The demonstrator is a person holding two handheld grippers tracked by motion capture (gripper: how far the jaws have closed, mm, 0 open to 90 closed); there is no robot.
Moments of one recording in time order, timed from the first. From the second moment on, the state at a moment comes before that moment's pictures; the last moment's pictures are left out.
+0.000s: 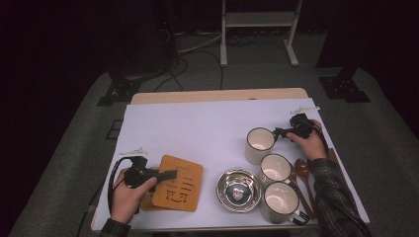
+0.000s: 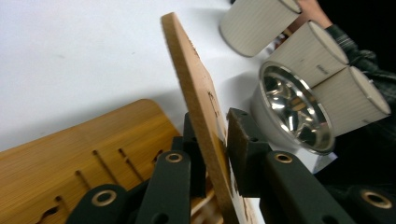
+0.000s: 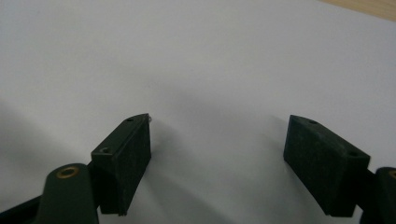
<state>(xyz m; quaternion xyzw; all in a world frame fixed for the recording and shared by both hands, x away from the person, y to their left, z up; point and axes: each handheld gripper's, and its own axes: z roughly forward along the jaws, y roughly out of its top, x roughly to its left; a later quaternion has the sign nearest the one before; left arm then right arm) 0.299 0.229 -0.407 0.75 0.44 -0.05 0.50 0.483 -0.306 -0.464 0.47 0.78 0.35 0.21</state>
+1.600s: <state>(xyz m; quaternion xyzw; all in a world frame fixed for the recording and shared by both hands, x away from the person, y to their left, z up) 0.325 0.215 -0.377 0.73 0.40 -0.05 0.54 0.483 -0.305 -0.465 0.47 0.78 0.35 0.21</state>
